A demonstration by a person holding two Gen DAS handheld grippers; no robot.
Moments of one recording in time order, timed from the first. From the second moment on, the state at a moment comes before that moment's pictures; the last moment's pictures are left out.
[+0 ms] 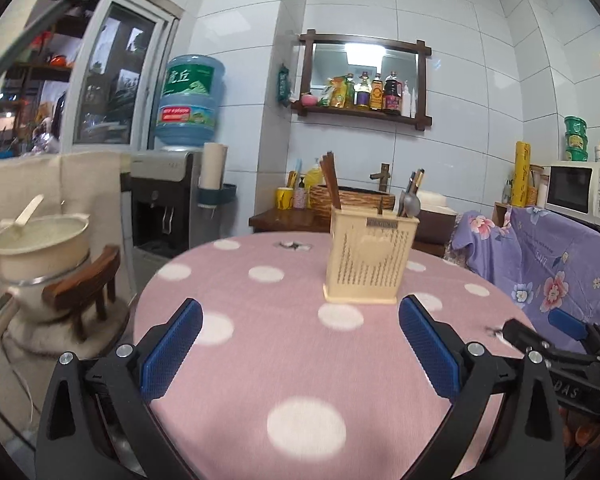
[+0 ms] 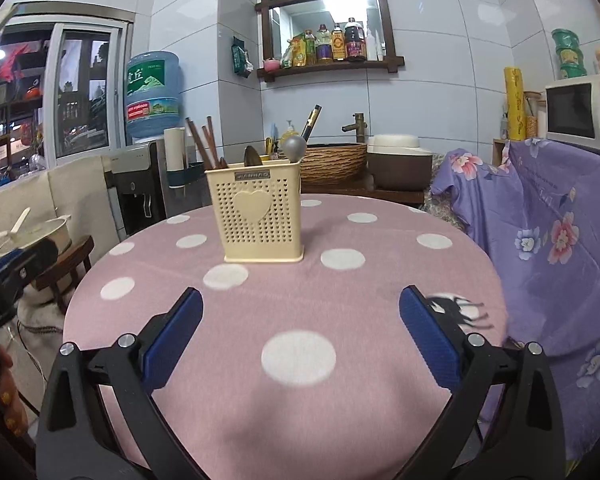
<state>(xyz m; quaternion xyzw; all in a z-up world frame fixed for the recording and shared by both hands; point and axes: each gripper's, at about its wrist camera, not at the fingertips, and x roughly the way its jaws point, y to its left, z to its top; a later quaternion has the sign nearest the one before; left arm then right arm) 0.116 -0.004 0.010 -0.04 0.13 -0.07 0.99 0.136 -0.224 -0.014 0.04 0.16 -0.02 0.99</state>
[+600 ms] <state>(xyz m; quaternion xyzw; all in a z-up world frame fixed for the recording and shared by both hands) 0.016 0.006 -0.016 -0.06 0.12 -0.07 0.99 0.009 -0.202 -0.028 0.00 0.12 -0.05 0.99</state>
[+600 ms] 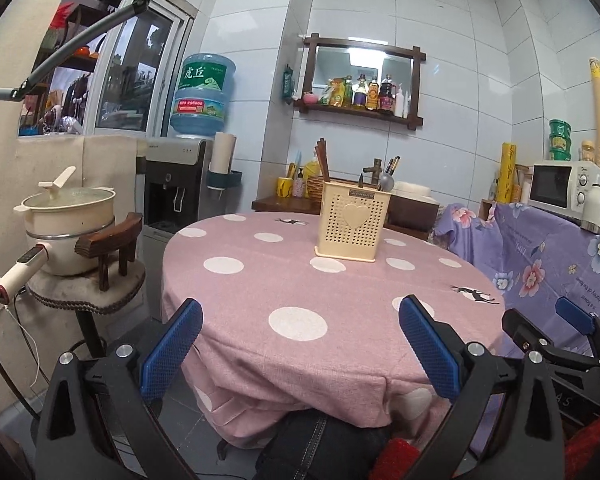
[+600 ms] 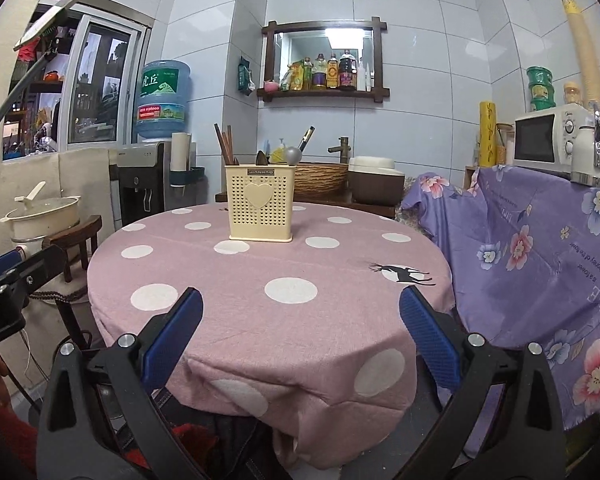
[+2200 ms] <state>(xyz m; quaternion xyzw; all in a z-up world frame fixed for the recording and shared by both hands) 0.004 0.001 -0.011 -0.04 0.12 -0.09 0.99 0.005 -0.204 -0.023 0.00 0.12 -0.04 0.99</state>
